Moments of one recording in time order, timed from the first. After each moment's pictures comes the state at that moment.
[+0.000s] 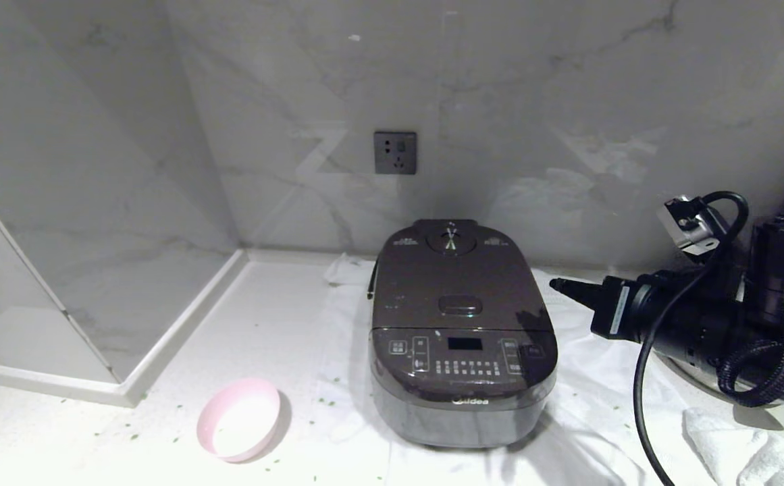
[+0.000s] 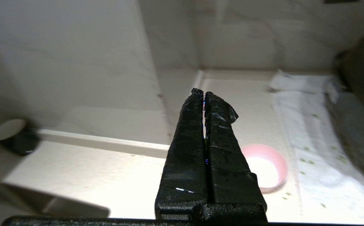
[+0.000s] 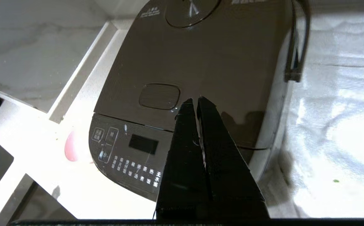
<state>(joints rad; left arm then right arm) -0.18 0.32 -0.63 0.22 0.32 0.16 0.46 1.45 -0.60 -0.54 0.02 0.39</state>
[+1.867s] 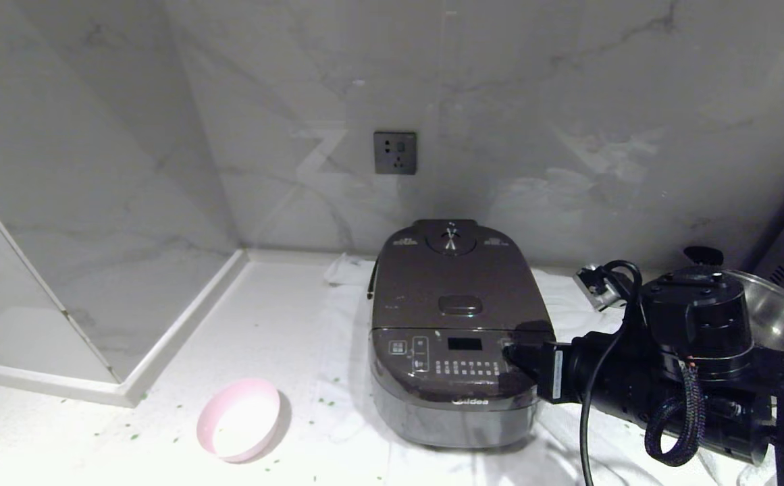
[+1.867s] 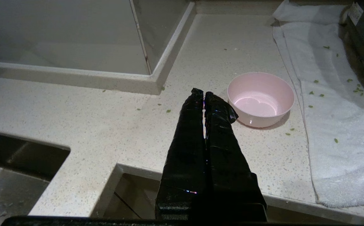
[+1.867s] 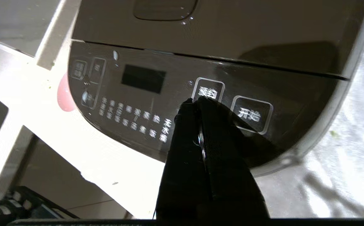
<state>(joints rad) 0.00 0.00 -0.10 0.16 0.10 0.10 0.60 1.59 -0.54 -0.55 0.01 0.48</state>
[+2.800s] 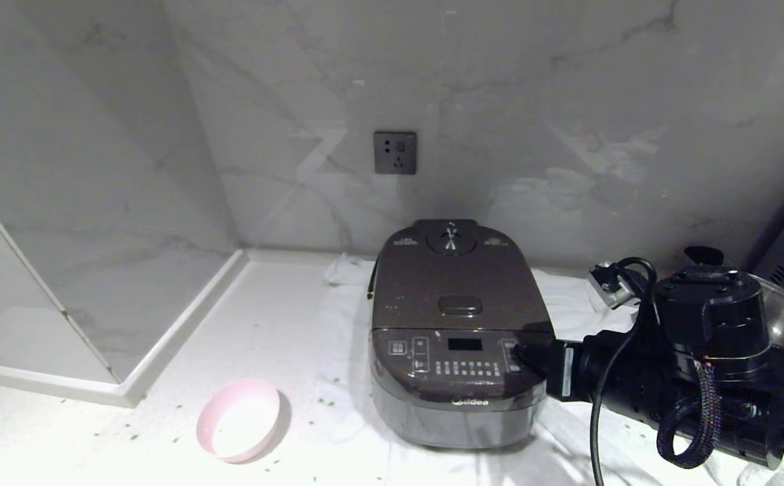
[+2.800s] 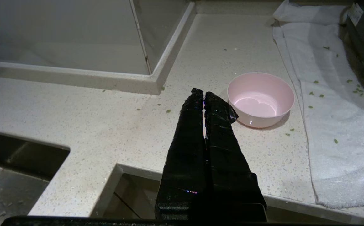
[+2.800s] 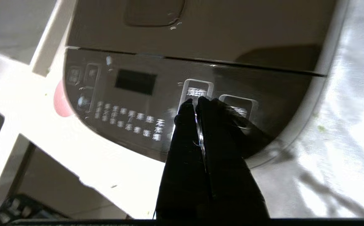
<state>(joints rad) 0.00 0.00 -0.10 0.16 0.10 0.09 0.60 1.55 -0.54 -0.51 -0.03 0.49</state>
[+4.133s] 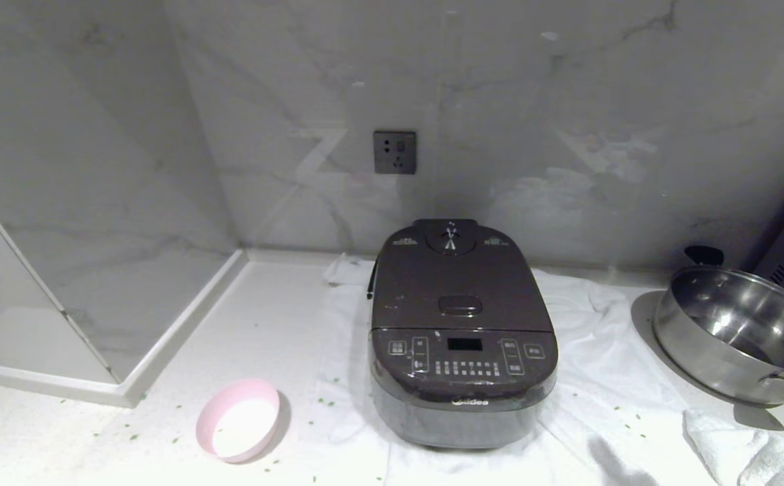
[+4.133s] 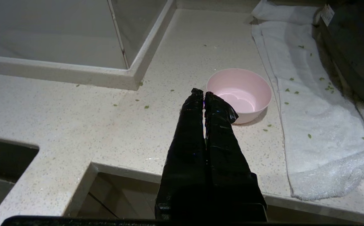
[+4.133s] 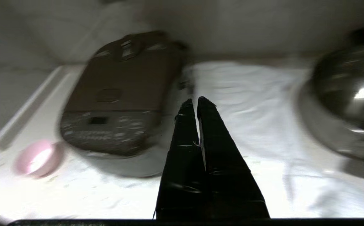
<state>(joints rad) 0.00 0.00 -0.07 0.16 0.01 0.04 0.41 0.66 -0.67 0.15 -0.26 0.23</state>
